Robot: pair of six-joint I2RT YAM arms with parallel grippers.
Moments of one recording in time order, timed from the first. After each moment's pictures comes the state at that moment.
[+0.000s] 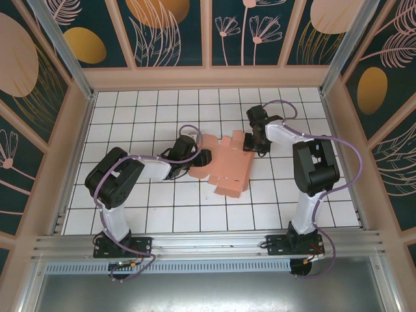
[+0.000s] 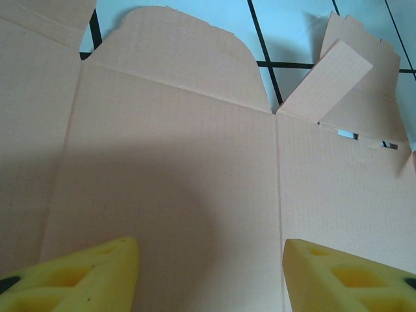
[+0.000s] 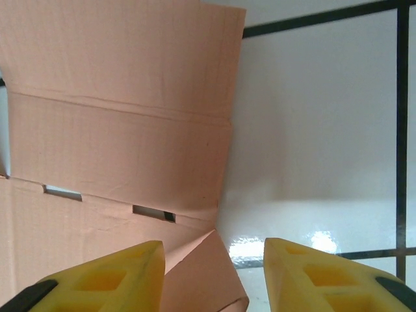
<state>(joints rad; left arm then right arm) -0.63 1.87 0.85 0.32 0.10 -0.62 0.35 1.88 1.29 -0.71 0.01 0.44</state>
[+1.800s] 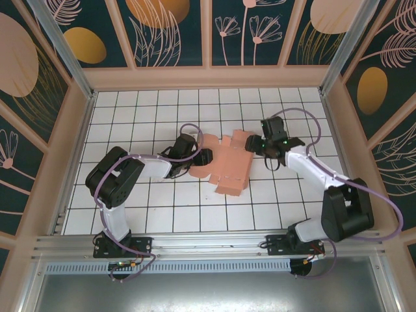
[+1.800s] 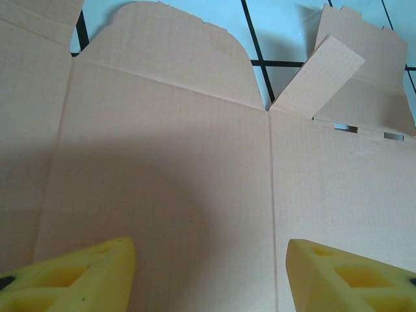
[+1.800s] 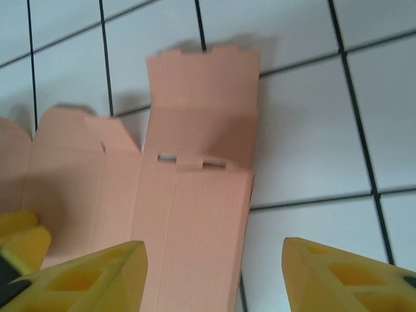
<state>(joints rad) -0.63 1.87 0.88 0.29 0.12 -0.62 0.39 1.38 0.91 -0.45 0.00 0.57</state>
